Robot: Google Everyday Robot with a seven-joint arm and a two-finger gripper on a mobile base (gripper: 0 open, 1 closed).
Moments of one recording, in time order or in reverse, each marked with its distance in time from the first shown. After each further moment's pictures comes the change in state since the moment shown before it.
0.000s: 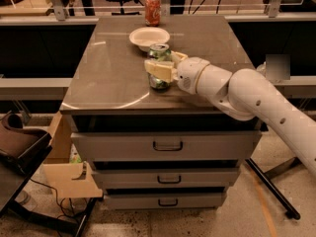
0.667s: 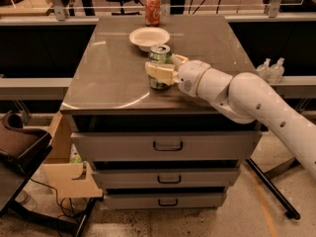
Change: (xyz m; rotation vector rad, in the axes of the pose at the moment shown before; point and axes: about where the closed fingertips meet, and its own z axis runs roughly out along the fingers) arm 0.012 -0.002 -0.001 0.007 0.005 0.009
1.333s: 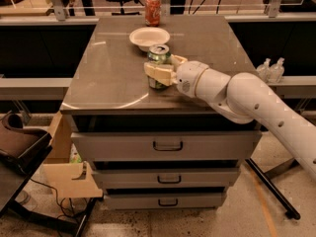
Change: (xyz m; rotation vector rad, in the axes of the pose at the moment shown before) arm -0.001 0.004 0.003 -0.007 0.000 -0.001
